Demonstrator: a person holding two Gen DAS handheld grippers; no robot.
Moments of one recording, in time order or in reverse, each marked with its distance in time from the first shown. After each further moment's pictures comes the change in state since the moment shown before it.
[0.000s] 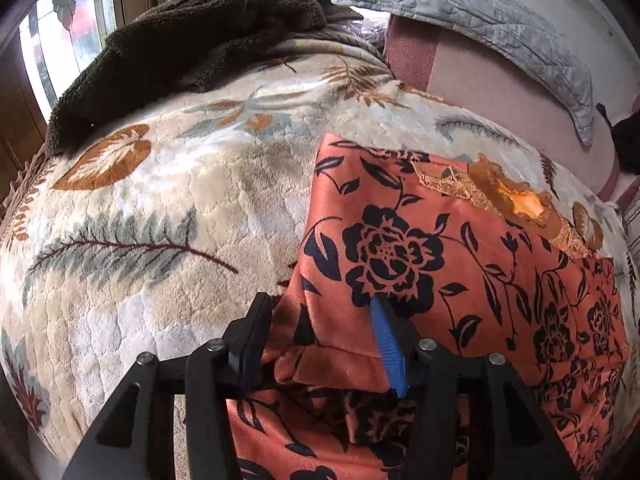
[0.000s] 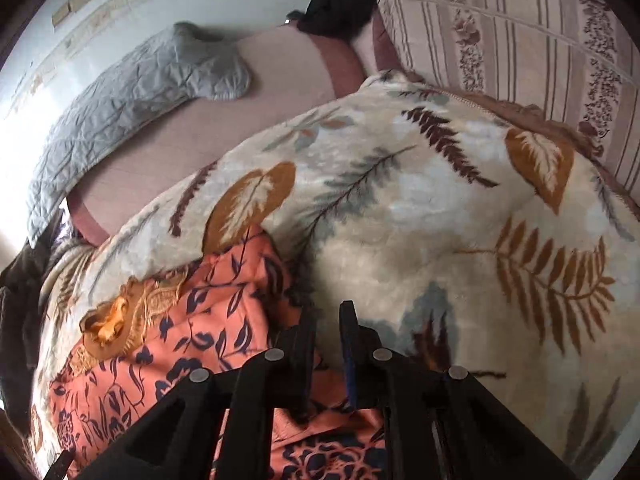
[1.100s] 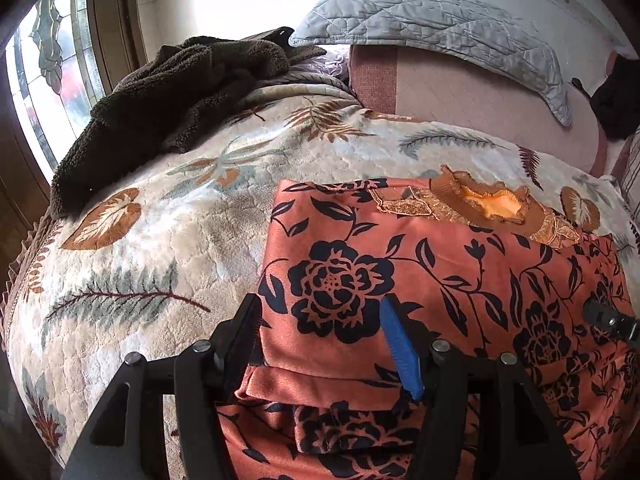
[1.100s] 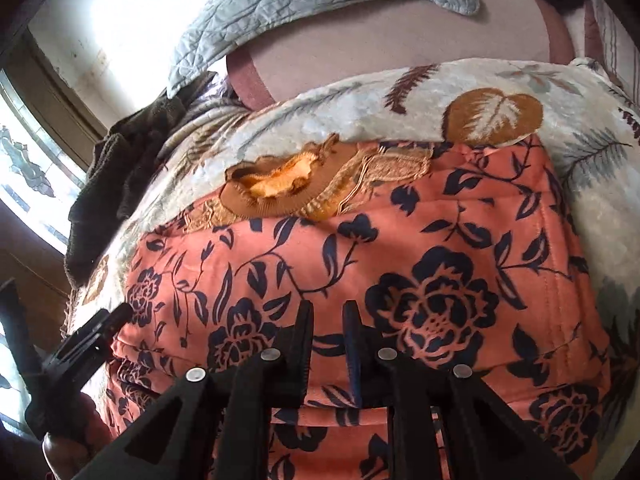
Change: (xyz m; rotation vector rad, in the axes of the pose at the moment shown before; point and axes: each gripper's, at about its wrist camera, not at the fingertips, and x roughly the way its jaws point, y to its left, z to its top) left arm -0.017 -0.040 -0.003 0.132 -0.121 0.044; right arm 0.027 0.134 -0.080 -0.397 0.324 0.438
